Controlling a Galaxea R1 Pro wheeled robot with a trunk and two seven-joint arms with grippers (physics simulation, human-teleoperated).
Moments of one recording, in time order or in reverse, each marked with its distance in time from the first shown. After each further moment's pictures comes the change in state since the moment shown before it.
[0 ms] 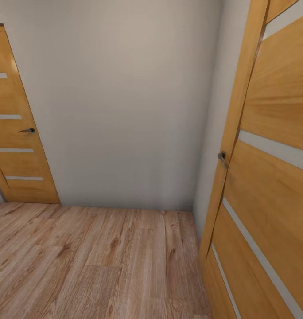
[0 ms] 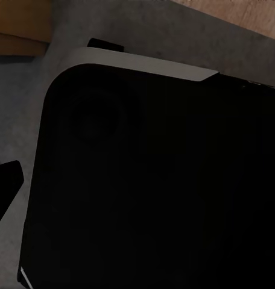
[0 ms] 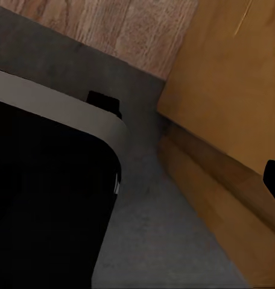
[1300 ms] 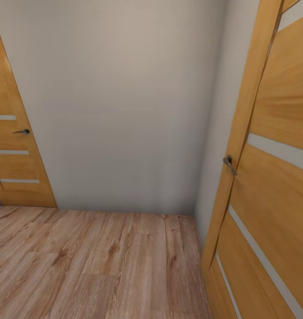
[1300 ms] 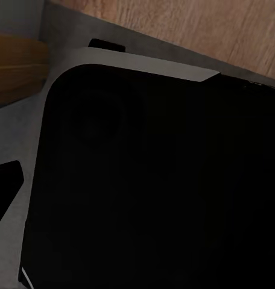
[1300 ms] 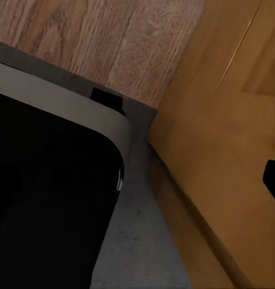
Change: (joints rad) left arm 0.000 0.001 0.000 0.000 0.001 0.000 0.001; right arm 0.004 -0.001 0.007 -0.003 0.010 0.006 0.012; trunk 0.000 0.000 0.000
